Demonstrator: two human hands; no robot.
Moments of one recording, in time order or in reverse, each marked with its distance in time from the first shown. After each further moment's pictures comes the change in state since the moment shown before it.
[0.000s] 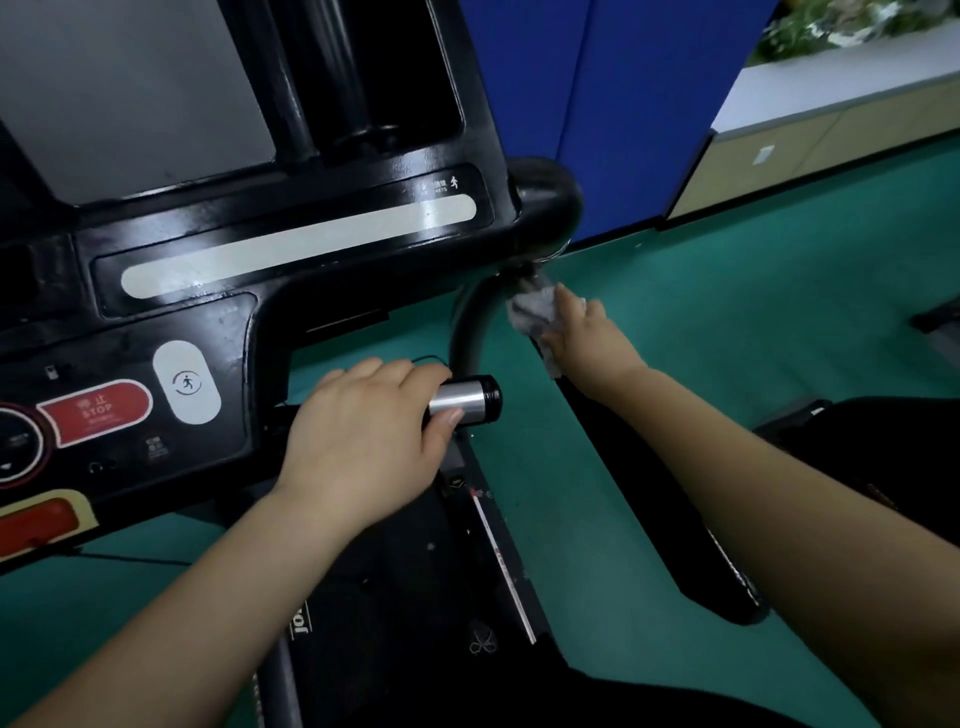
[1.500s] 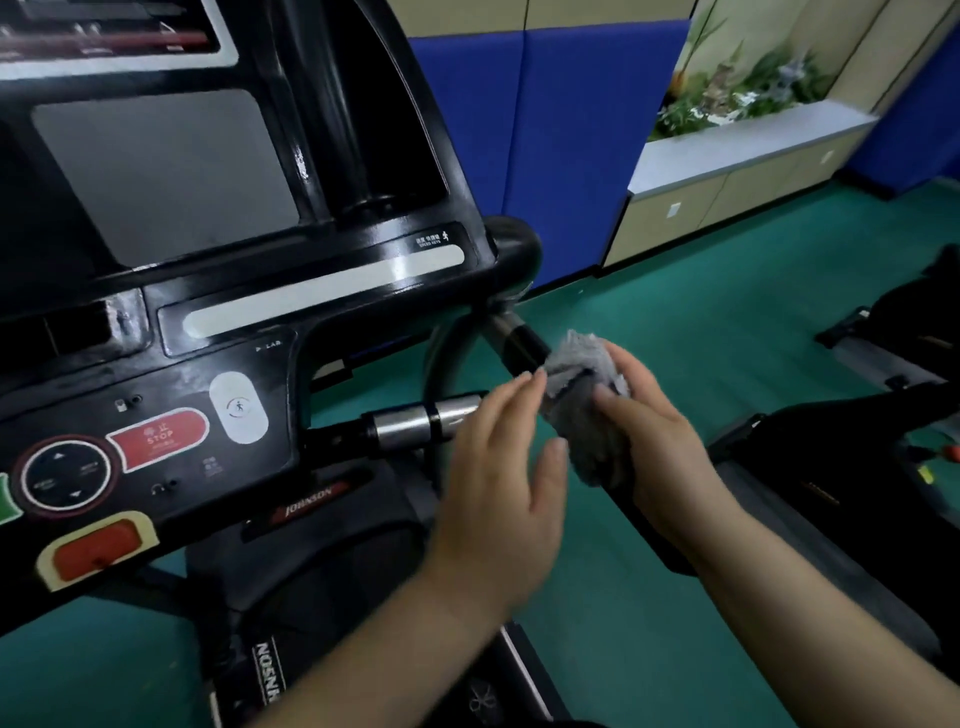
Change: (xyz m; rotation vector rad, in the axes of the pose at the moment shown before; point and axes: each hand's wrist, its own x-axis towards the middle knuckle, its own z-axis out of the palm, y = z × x) left_hand -0.040 0.079 -0.021 -0.920 0.230 0.060; right_hand -0.167 -0.058 -0.050 1.221 0.217 0.109
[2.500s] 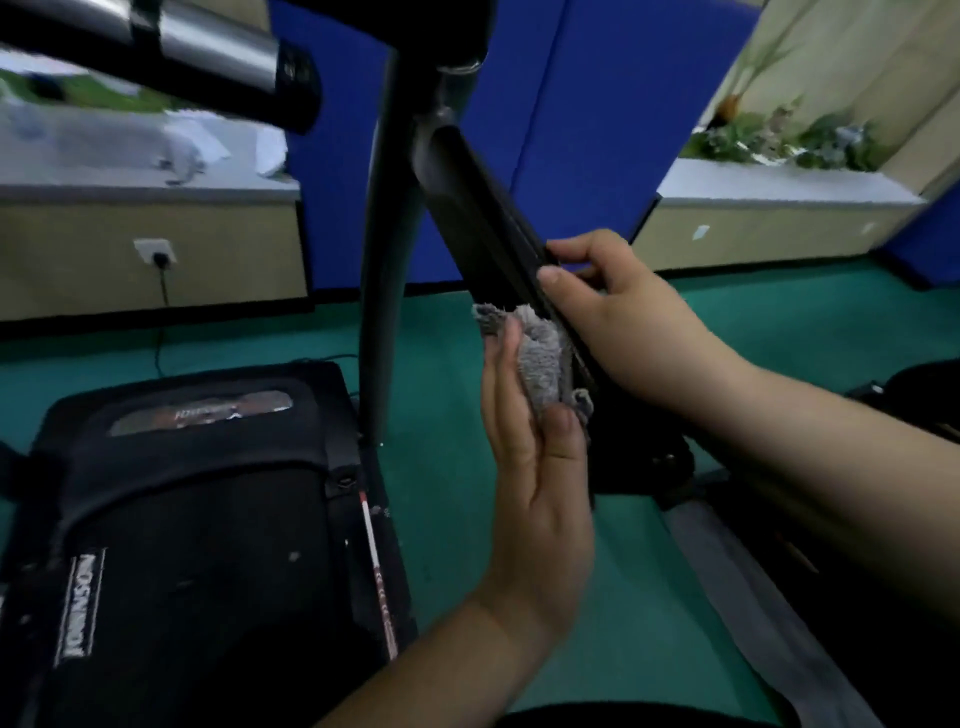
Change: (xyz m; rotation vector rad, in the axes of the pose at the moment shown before) left_hand -0.074 -0.028 0.285 -0.917 0.420 -0.201; right_hand 0.051 0.114 -0.120 -0.808 -0.154 -0.267
